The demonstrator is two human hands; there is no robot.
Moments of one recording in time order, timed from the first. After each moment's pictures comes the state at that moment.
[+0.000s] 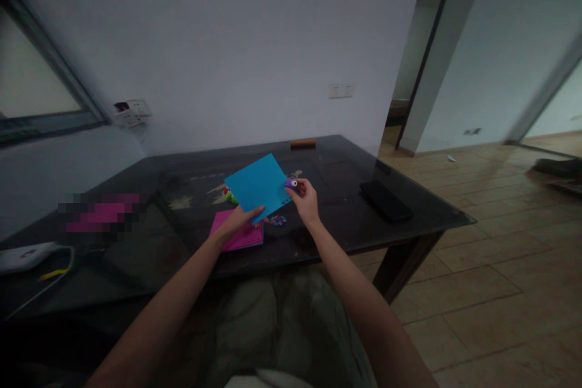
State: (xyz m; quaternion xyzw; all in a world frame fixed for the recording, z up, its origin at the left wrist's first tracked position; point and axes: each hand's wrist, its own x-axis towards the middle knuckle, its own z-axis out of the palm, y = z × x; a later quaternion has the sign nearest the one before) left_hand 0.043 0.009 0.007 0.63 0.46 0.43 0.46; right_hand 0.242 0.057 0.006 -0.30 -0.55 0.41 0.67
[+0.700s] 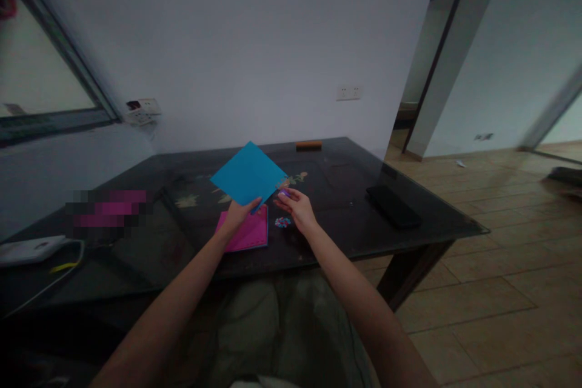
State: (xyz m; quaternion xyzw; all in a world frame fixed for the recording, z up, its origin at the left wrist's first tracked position) left_hand 0.037 0.025 0.008 0.52 0.51 0.61 0.31; right_hand 0.213 0.057 -0.006 -0.24 -0.42 0.67 0.56
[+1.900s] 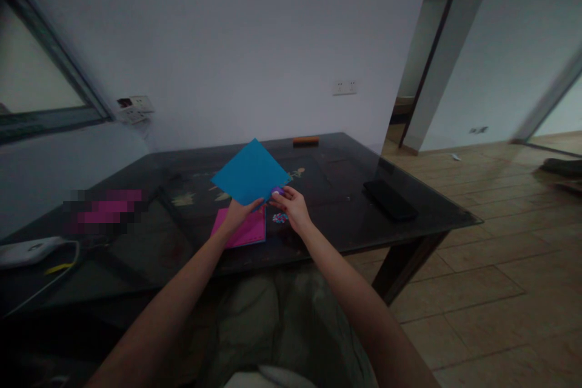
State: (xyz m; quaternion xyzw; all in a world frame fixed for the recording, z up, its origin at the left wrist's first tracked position) left_hand 0.043 0.022 0.003 0.58 0.50 0.58 0.27; right_hand 0.204 0.044 -0.004 -0.22 -0.36 0.68 0.60
